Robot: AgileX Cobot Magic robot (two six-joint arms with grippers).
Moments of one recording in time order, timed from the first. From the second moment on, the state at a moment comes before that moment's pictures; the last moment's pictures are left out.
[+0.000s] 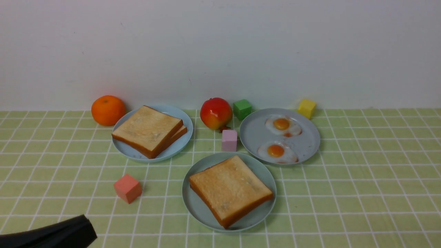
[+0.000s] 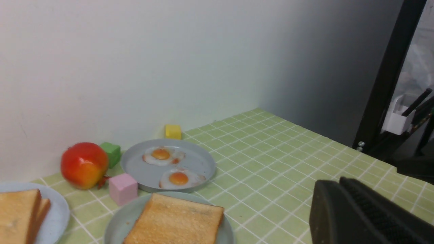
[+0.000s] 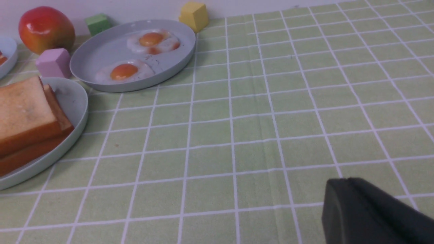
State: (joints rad) right arm 0.03 -0.01 0.02 0.00 0.38 0.11; left arm -0.78 0.27 -0.25 -0.15 -0.02 0.06
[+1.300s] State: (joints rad) right arm 0.03 -0.01 0.02 0.00 0.38 0.11; left arm -0.02 -0.01 0.03 -0.01 0.39 -0.25
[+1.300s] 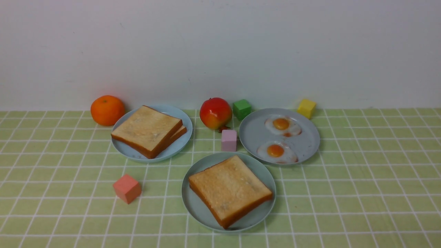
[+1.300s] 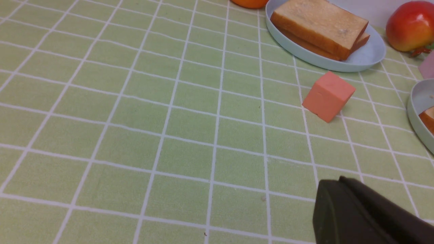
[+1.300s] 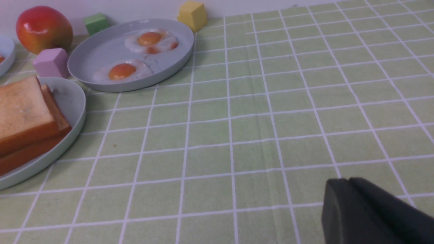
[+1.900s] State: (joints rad) right arm 0.03 -0.01 0.02 0.00 0.38 0.11; left arm -0.02 -0.01 0.03 -0.01 0.39 -0.25
